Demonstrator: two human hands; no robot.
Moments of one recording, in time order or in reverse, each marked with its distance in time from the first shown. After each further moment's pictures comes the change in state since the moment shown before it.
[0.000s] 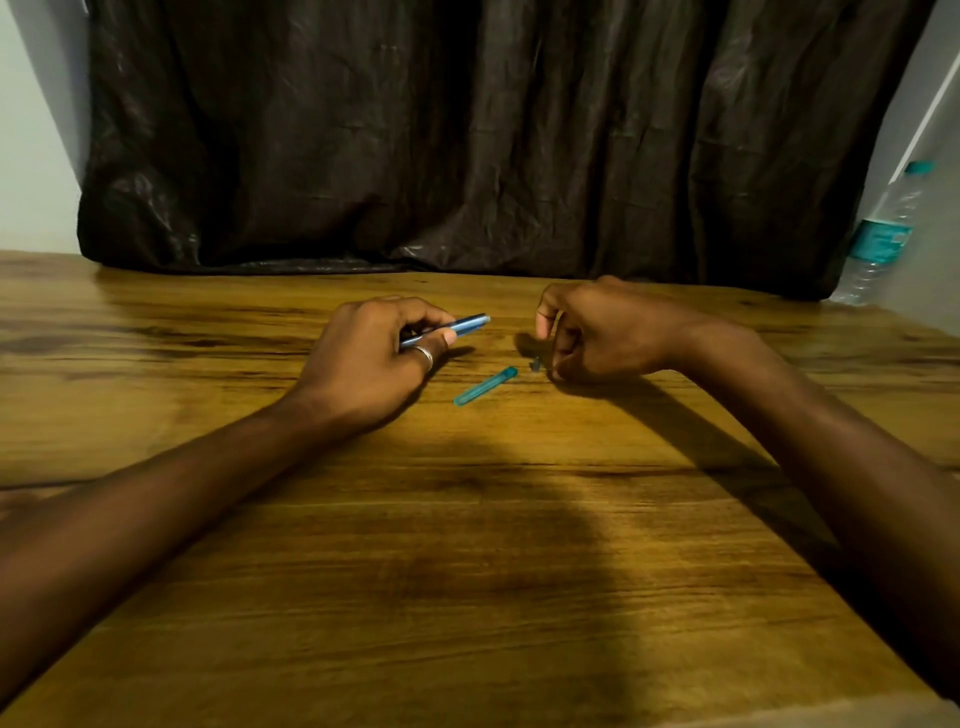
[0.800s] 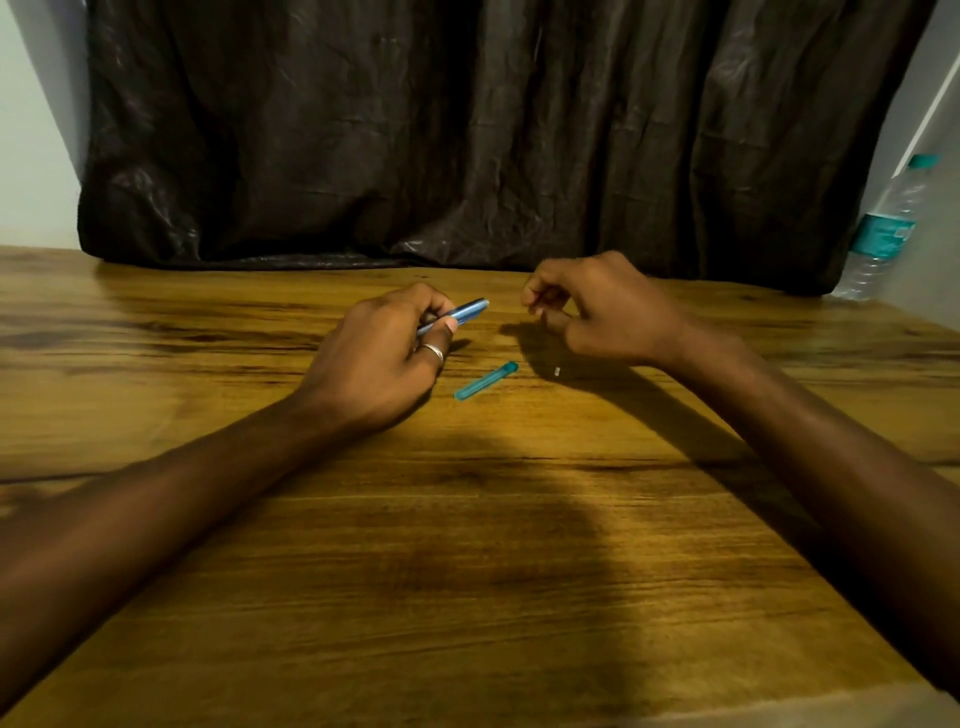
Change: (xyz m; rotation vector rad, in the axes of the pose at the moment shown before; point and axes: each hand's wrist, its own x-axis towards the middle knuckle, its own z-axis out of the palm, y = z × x) left_hand -0.003 0.006 0.003 0.048 -0.011 0.034; right_hand 0.013 0.007 0.010 0.002 0.306 -0.150
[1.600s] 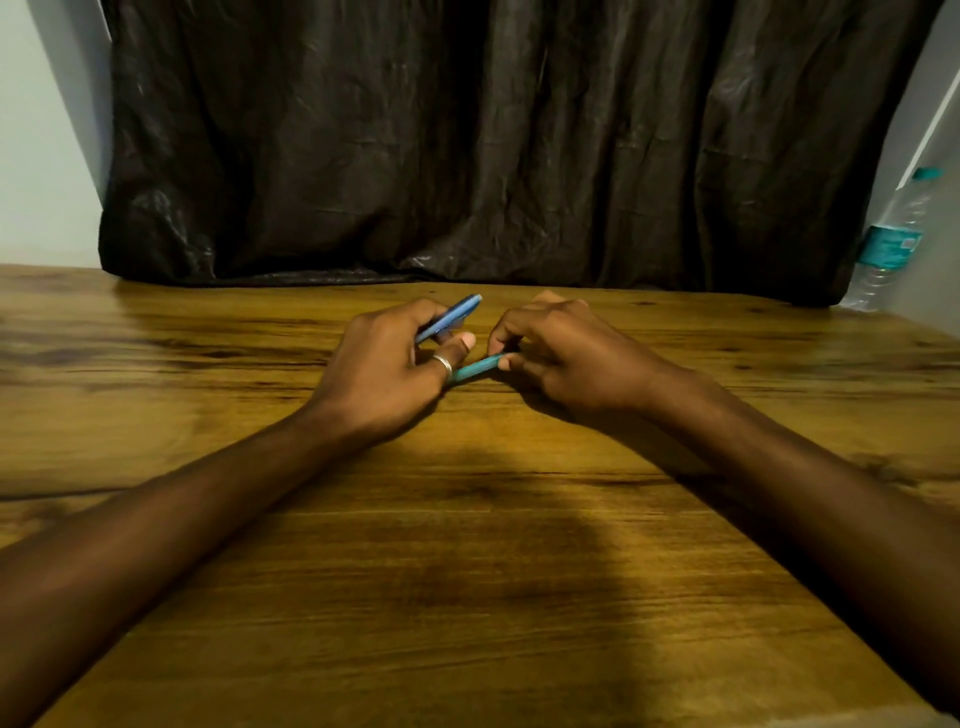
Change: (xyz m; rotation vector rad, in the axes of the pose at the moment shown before) left_hand 0.000 0.002 -0.005 -0.044 0.014 -0.032; right_hand -0.001 -0.015 0.032 0.048 -0.041 -0.136
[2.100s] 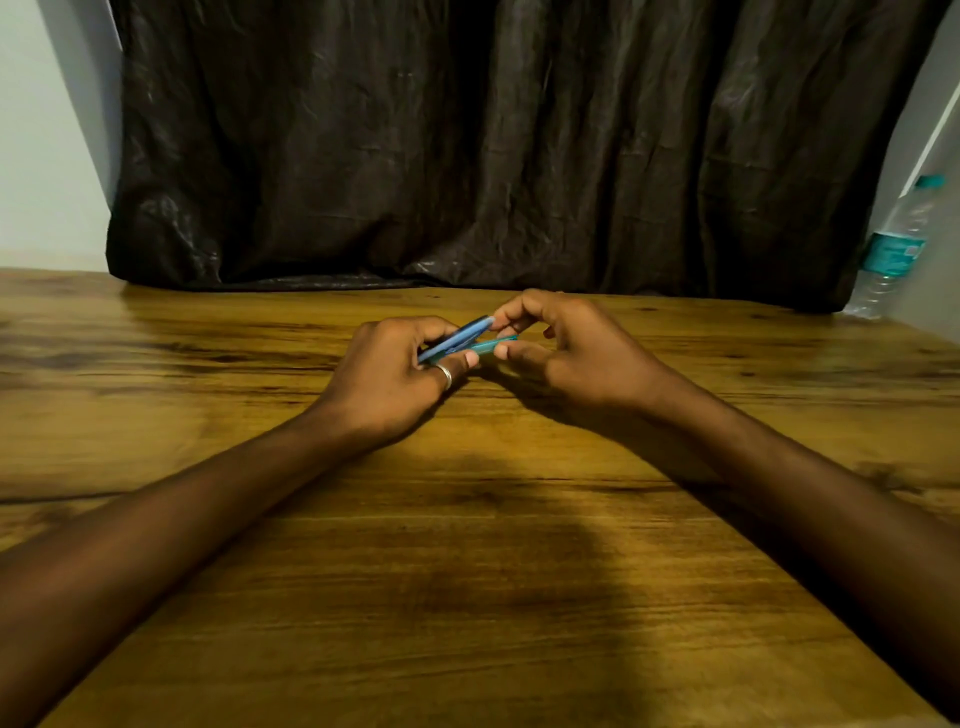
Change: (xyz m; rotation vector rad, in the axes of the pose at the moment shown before) left_hand 0.001 -0.005 -0.002 -0.092 -0.054 -0.020; right_hand 0.000 -0.011 0.001 0.395 0.201 0.143
